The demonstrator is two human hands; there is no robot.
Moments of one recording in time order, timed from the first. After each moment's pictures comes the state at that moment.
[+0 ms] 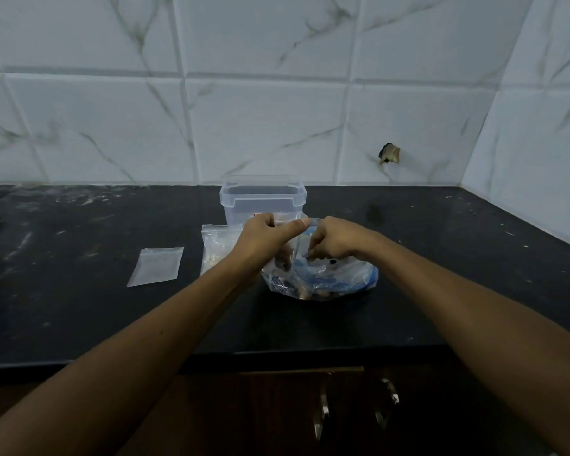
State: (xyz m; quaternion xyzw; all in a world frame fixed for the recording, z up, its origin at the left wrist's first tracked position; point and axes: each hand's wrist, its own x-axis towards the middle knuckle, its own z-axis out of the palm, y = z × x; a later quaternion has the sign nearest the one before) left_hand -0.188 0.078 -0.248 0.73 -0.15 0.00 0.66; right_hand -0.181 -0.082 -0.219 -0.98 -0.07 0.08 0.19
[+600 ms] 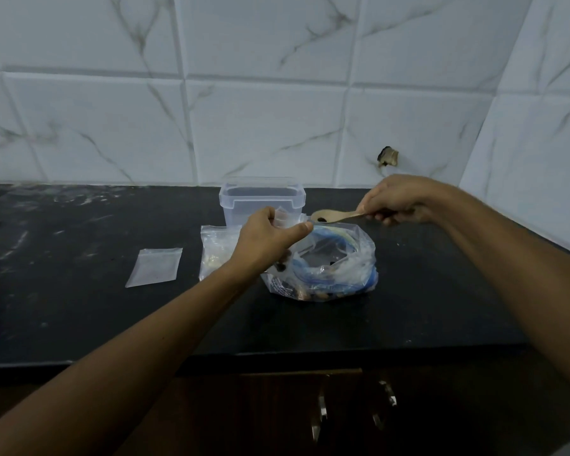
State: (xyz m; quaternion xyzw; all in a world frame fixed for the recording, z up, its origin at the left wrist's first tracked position) left_hand -0.196 0.077 -0.240 0.78 -0.13 0.06 0.61; right_hand -0.182 -0.151 -0.158 -0.90 0.08 0.08 0.42
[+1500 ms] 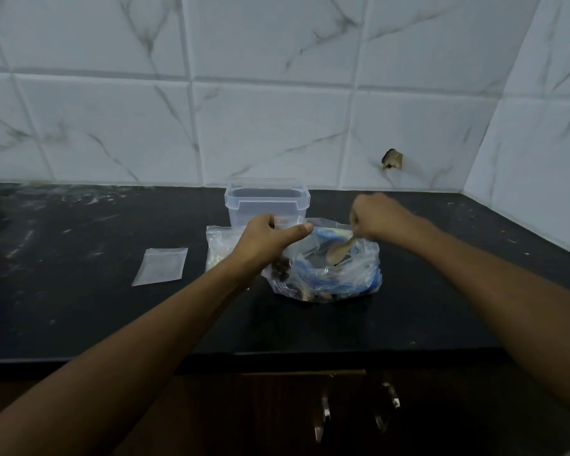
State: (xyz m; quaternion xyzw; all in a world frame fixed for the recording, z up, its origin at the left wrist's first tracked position) left_hand -0.194 0.087 -0.241 0.77 -0.12 0.01 0.63; right_hand -0.185 -0.113 -0.185 -1.00 -0.01 -0.06 -0.02
